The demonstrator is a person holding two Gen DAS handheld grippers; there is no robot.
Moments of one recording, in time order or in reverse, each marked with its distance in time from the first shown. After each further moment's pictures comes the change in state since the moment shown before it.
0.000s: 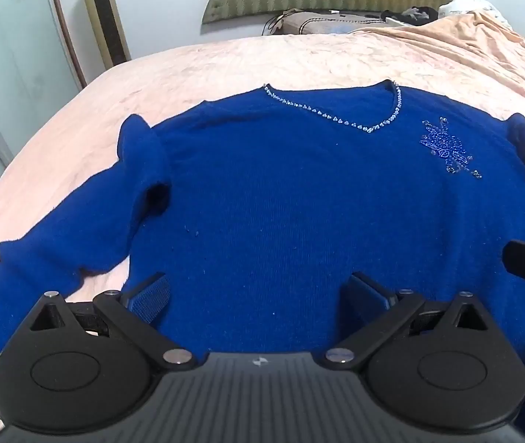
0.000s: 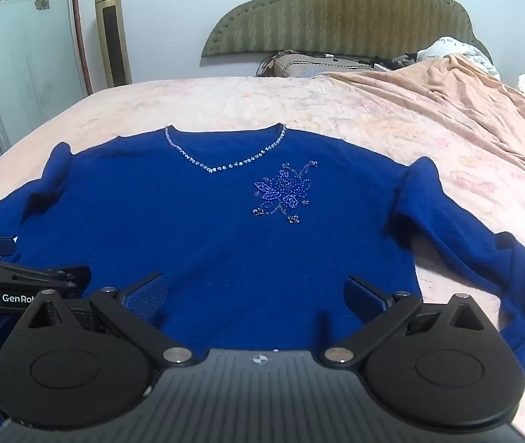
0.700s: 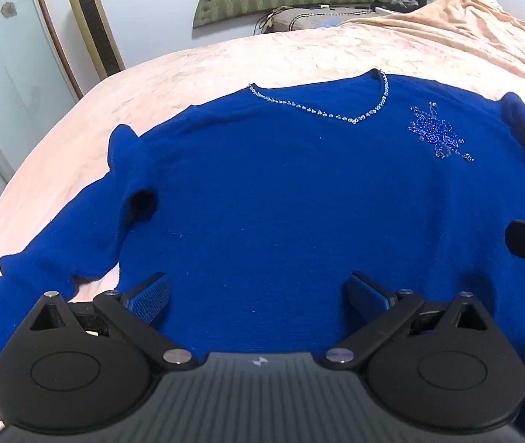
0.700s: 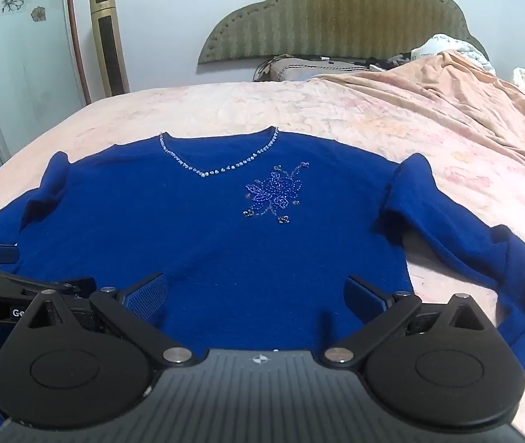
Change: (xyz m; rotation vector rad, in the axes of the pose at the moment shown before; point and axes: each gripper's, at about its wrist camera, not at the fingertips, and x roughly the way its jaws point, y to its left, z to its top) left arm 0.002 -0.019 -0.002 0.063 0.005 0.048; right arm -0.004 -0.016 -0.004 0.029 -0.020 0.008
